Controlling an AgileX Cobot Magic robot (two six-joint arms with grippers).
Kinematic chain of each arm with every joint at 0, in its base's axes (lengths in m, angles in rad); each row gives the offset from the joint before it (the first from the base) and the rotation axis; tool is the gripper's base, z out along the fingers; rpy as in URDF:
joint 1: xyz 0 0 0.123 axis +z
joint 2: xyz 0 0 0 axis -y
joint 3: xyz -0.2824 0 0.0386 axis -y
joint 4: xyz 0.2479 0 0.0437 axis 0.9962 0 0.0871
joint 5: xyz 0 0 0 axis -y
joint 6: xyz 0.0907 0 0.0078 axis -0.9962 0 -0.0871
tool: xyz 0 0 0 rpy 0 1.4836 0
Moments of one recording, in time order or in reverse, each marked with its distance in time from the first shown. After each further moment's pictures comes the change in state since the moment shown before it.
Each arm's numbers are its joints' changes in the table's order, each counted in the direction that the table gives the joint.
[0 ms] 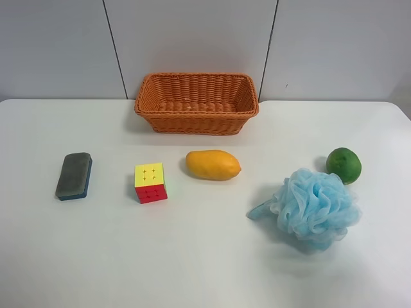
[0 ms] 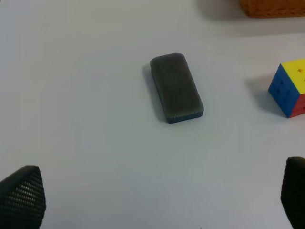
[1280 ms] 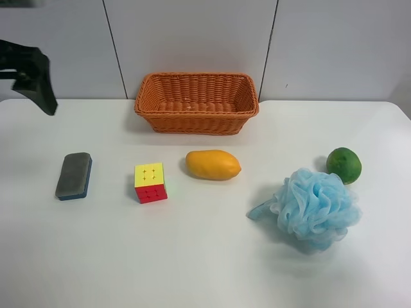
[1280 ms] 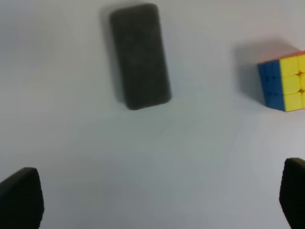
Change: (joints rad) left arm -0.330 -1.365 0.710 0.135 -0.105 0.406; right arm 0.000 0.000 0.000 0.000 0.000 0.000
